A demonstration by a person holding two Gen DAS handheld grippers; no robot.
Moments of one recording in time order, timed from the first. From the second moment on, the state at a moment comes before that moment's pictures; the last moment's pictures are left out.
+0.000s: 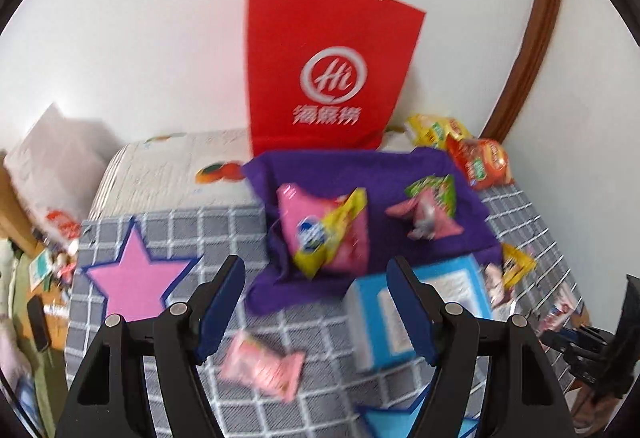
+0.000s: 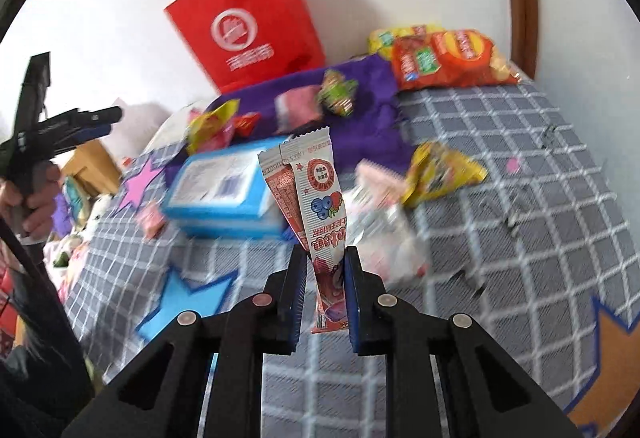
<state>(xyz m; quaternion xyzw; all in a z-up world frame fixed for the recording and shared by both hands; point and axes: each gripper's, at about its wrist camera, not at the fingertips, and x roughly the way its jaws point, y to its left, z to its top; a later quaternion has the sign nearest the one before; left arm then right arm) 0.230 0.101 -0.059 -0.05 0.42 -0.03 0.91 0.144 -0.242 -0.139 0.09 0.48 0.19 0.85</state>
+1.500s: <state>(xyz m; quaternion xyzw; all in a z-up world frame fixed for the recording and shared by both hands) 0.199 0.119 -0.207 0.01 0.47 -0.04 0.88 0.108 -0.178 -0.207 0.02 0.45 0.16 0.88</state>
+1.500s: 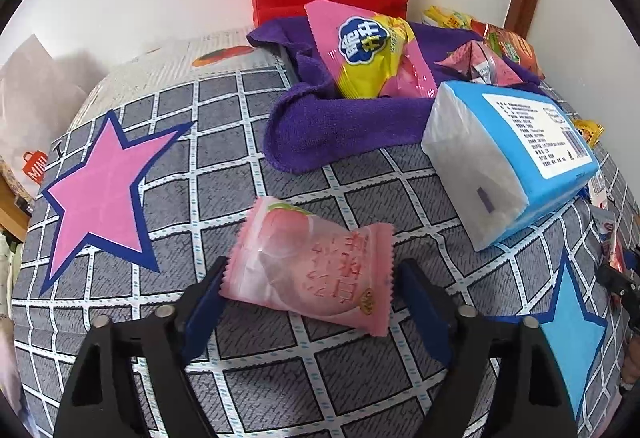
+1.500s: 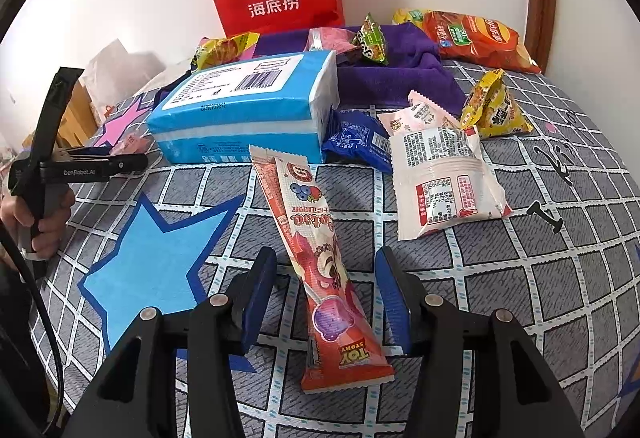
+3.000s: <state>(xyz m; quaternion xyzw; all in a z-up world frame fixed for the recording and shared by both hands) 0.307 0.090 -0.035 -0.07 0.37 -0.05 0.92 0.313 -0.171 -0.050 0.08 0.42 0.15 0.89</state>
